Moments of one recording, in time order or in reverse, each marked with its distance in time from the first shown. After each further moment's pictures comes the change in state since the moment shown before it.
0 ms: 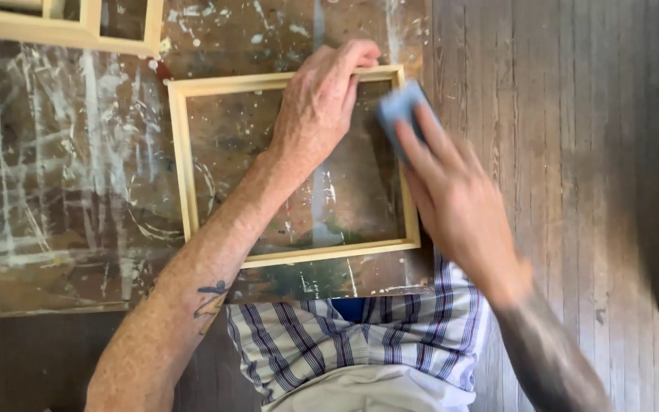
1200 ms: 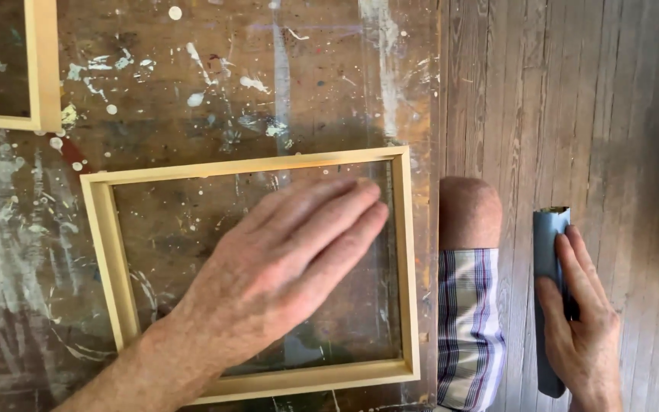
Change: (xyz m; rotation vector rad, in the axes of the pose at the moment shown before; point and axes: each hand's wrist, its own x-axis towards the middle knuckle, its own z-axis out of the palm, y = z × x) left_hand 0.000 0.042 -0.061 0.143 -0.490 0.173; right_hand -0.090 0.137 0.030 0.262 0.082 0.606
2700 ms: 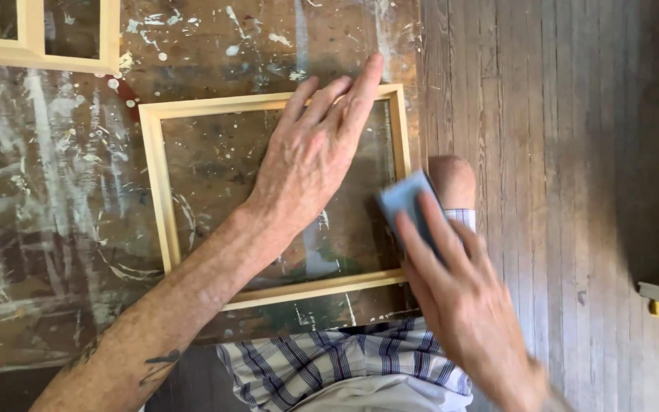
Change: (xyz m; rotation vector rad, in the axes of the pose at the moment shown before) left_hand -0.006 -0.006 0.048 0.274 0.270 -0.158; right_hand -0.056 -0.156 0.018 -0.421 -0.109 -0.525
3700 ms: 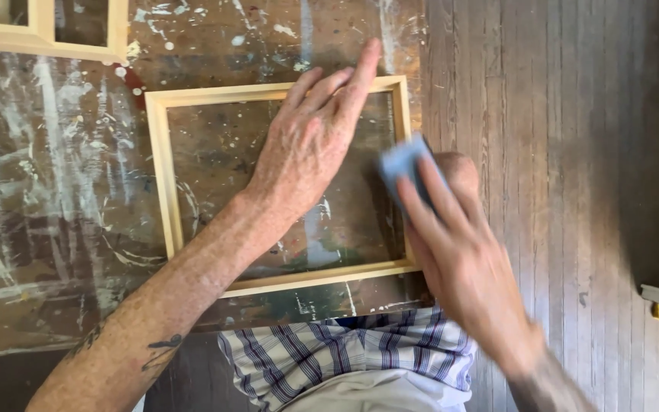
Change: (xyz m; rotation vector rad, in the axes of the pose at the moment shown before) left_hand -0.001 -0.002 0.003 -0.062 0.052 0.006; right_hand 0.014 0.012 0.000 0.121 0.012 -0.015
